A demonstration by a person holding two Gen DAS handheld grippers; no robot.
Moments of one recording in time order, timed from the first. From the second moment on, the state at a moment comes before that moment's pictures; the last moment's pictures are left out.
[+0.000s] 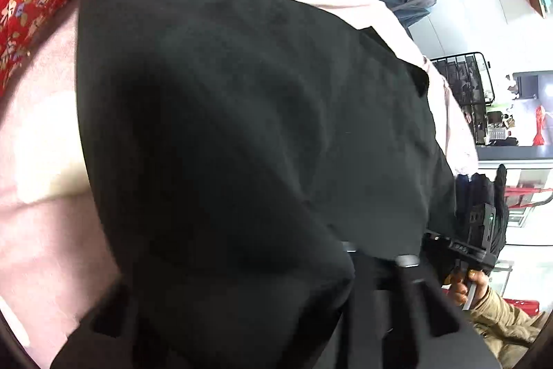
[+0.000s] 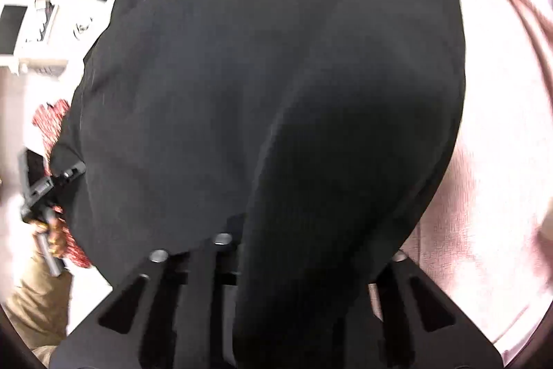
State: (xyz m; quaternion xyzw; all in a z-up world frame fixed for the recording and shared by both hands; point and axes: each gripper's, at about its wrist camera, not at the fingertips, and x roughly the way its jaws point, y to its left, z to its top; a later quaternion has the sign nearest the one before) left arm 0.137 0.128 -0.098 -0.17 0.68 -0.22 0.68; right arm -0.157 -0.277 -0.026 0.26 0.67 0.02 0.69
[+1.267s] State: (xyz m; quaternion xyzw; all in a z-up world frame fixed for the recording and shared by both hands) left arm 0.014 -0.496 0.122 0.11 0.56 -0.49 0.65; right arm -0.544 -0.777 0.283 0.33 0.43 -0.47 0.69
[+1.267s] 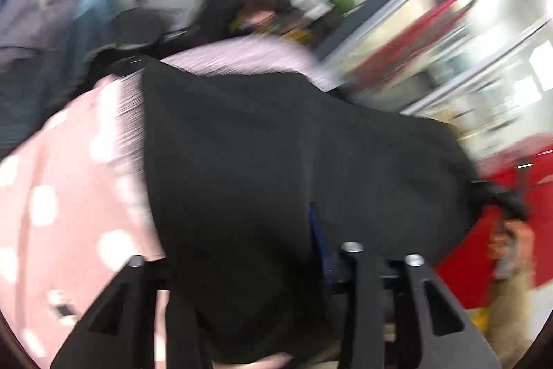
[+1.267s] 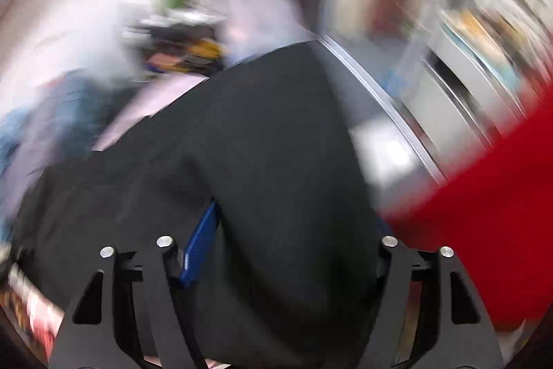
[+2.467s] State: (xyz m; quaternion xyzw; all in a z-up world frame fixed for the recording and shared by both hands) left arm -0.142 -0.474 0.171 0.33 0.41 -0.46 0.71; right arm -0.459 -0.544 0.290 0.14 0.54 -0.44 0.71
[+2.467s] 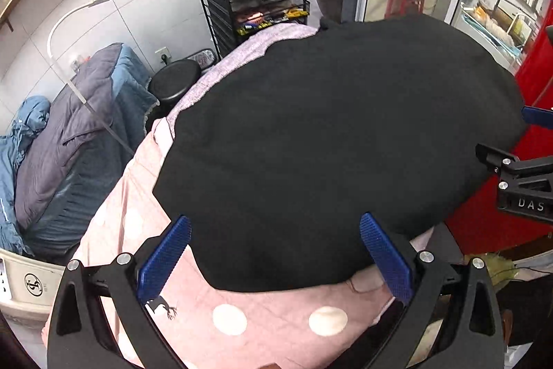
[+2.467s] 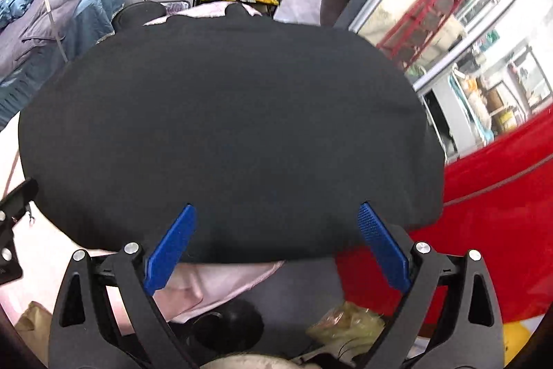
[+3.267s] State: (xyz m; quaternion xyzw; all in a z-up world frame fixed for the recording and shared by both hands) left arm -0.173 -0.461 0.175 0.35 0.41 -0.47 0.70; right arm -0.477 -0.543 0.284 0.16 0.53 -0.46 0.69
